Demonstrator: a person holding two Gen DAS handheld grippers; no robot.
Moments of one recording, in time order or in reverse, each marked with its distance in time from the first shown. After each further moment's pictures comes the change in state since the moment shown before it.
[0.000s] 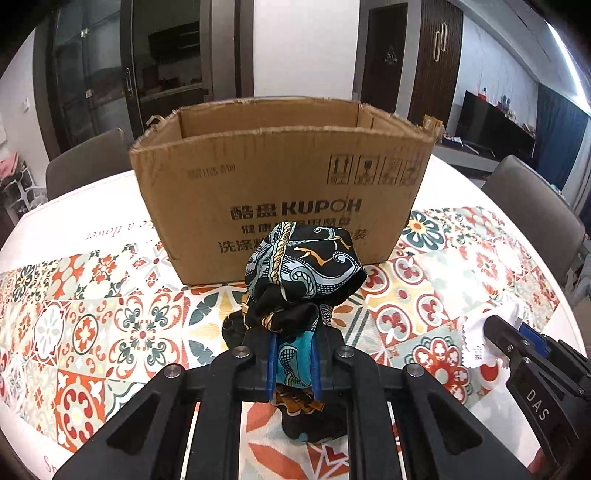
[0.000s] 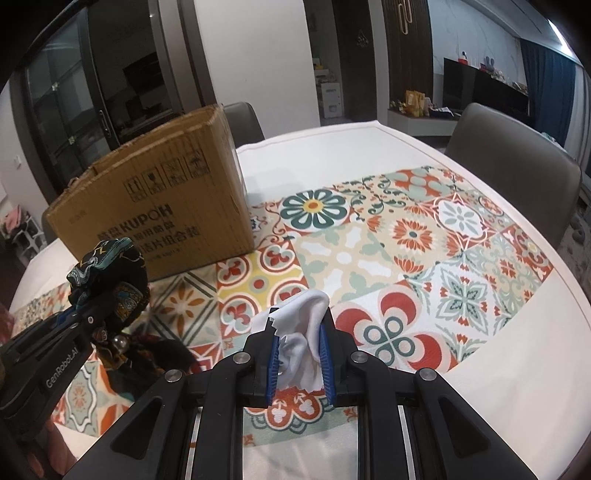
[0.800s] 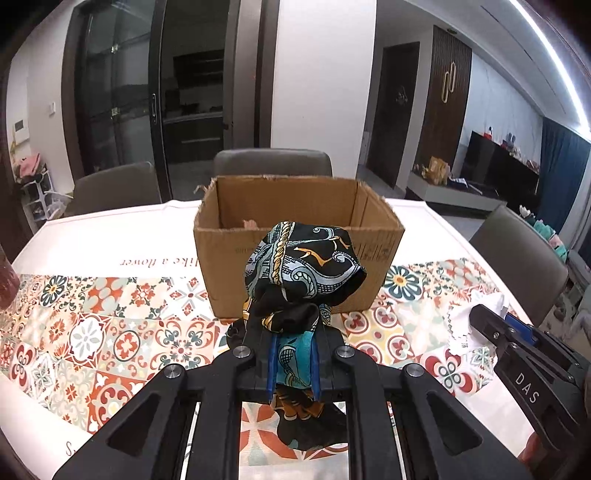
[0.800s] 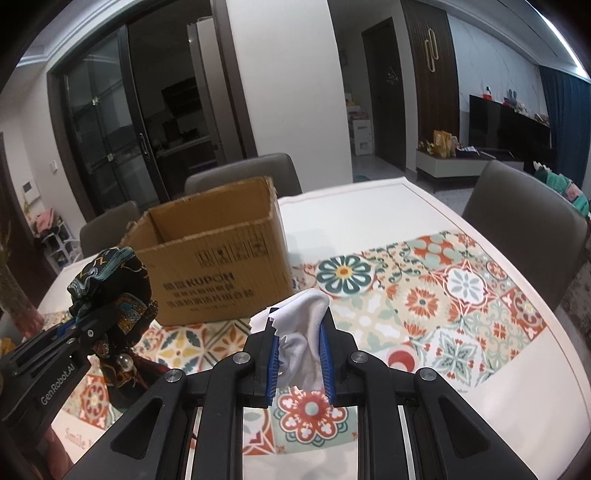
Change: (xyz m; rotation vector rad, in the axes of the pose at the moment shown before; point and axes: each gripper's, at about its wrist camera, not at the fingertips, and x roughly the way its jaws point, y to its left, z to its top) left arm -0.089 0.002 0.023 -0.070 -0.142 0.025; right arm -0.070 0.013 0.041 -0.071 -0.140 0.116
